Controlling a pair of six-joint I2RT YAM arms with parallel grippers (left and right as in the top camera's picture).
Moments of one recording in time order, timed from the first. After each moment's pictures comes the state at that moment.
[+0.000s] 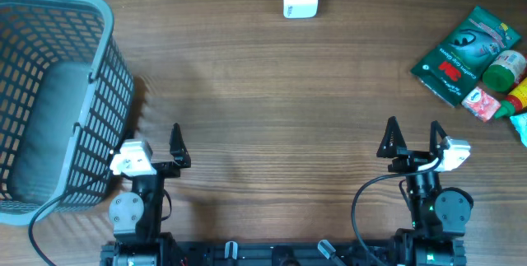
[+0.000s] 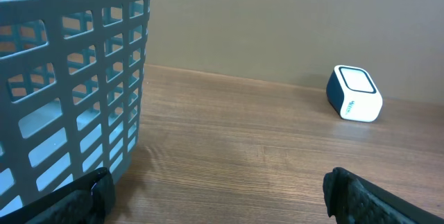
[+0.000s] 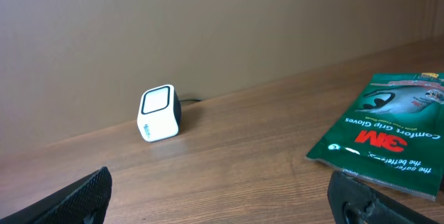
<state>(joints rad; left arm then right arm) 0.05 0.01 0.02 -0.08 0.01 -0.15 -0.10 0.01 0.01 0.00 -0.10 0.29</state>
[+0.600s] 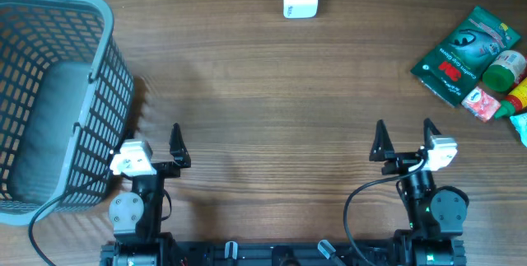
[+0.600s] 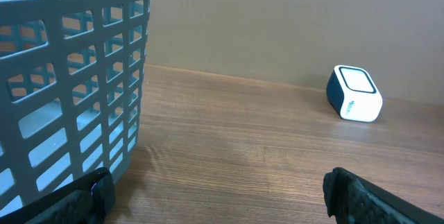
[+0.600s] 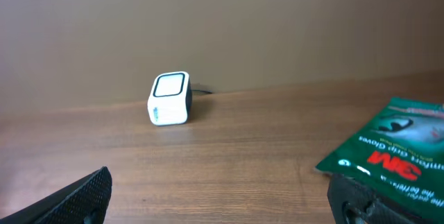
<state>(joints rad) 0.05 0.01 0.02 -0.08 0.01 -0.15 -0.01 0.01 0.01 0.00 -0.10 0.13</state>
